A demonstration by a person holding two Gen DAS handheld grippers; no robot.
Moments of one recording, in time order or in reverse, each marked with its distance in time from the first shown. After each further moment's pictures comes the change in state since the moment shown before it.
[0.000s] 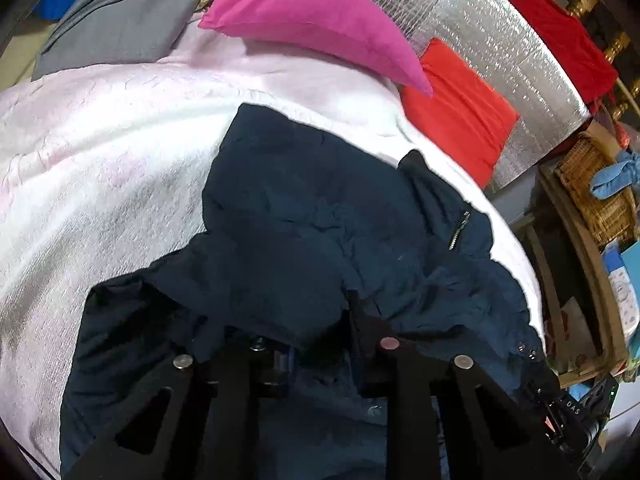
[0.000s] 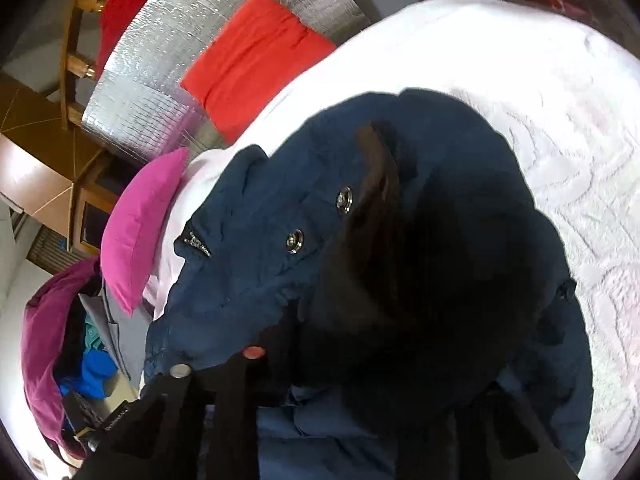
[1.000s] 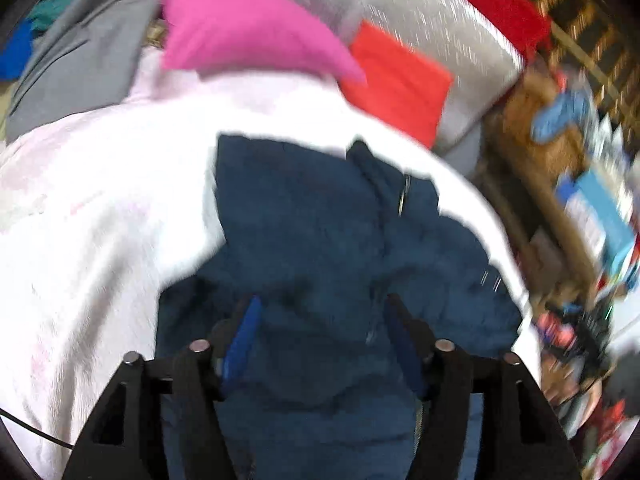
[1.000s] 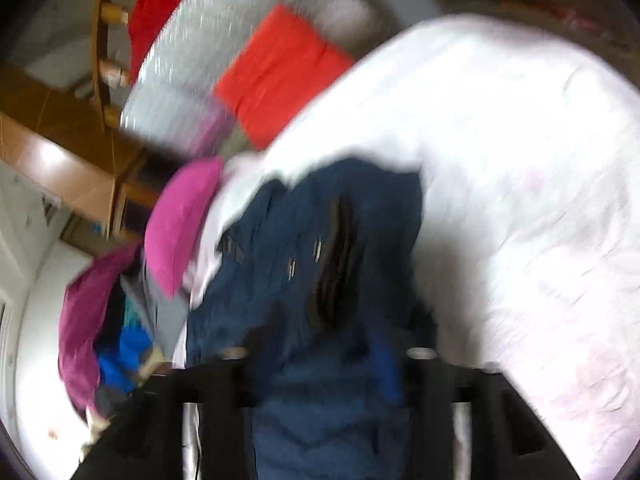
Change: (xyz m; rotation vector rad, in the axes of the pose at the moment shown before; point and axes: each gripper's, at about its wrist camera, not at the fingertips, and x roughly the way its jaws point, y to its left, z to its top) left arm -0.084 0.024 0.004 0.184 0.050 -0.137; right arm -0.098 -0.055 0.047 -0.011 0.006 0.115
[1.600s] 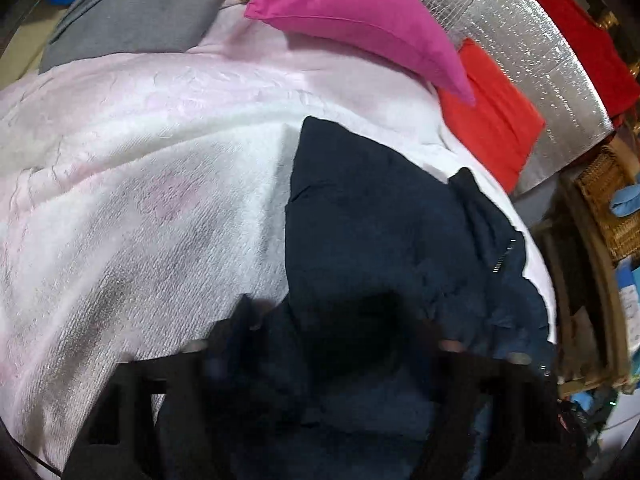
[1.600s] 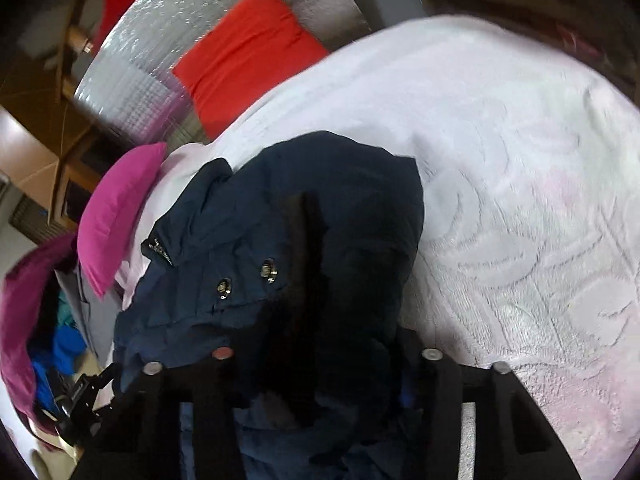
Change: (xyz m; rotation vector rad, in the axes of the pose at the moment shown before) left arm 0.083 0.040 0.026 -0.220 0.022 0.207; right arm 0.088 0.009 -0.003 -0.104 0.039 -0.212
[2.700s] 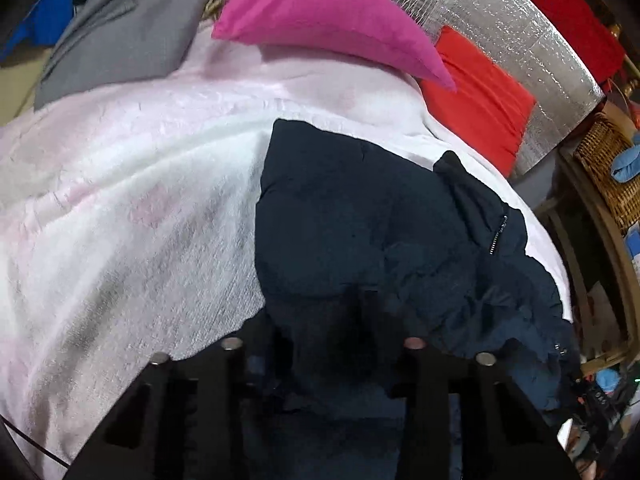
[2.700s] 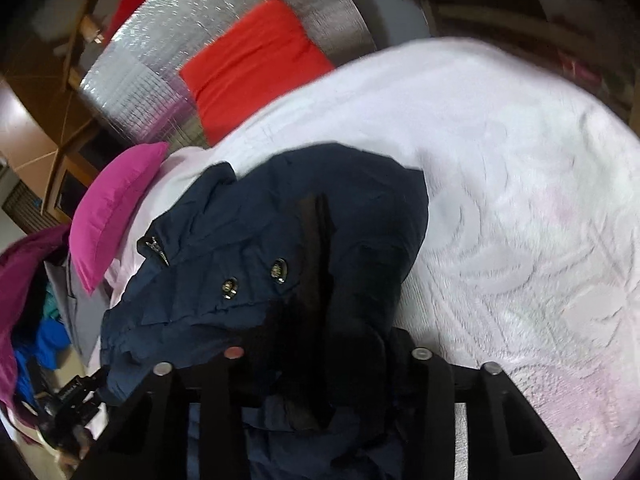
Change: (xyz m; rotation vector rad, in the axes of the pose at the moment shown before) left arm -0.010 -0.026 -0.019 0.112 -0.043 0.045; right arm -0.002 0.016 -0.006 -0.058 -0.072 -0.049
